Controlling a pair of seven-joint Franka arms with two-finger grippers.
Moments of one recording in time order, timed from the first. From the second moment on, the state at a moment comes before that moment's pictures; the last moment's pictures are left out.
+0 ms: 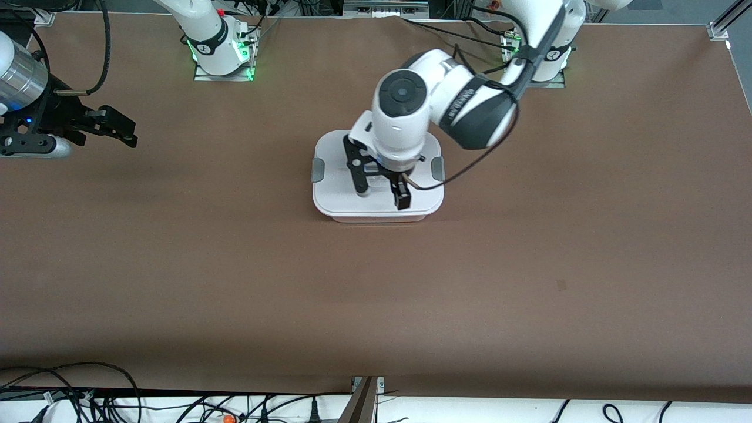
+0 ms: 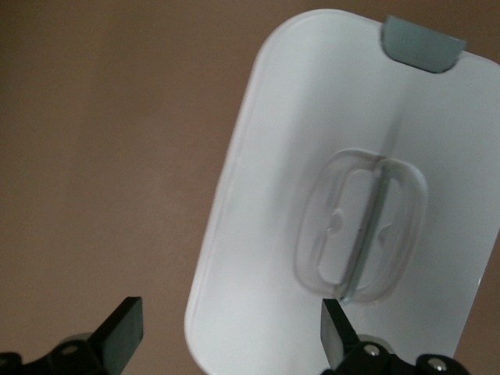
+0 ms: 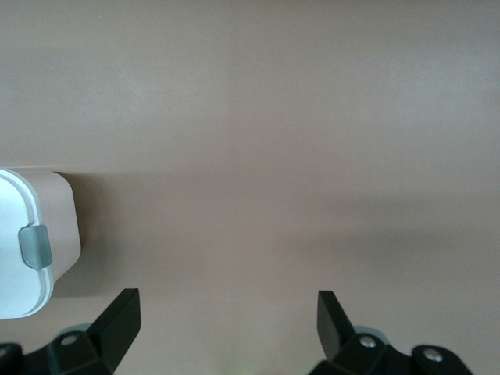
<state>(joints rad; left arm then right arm) -0.58 0.59 -0.10 -1.24 0.00 1.83 0.55 0.17 0.03 -0.07 -1.56 0.00 1.55 0.12</state>
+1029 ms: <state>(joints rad) -0.26 0.50 0.13 -1.14 -0.03 1.71 0.55 0.17 0.03 -0.07 -1.56 0.00 1.55 0.12</state>
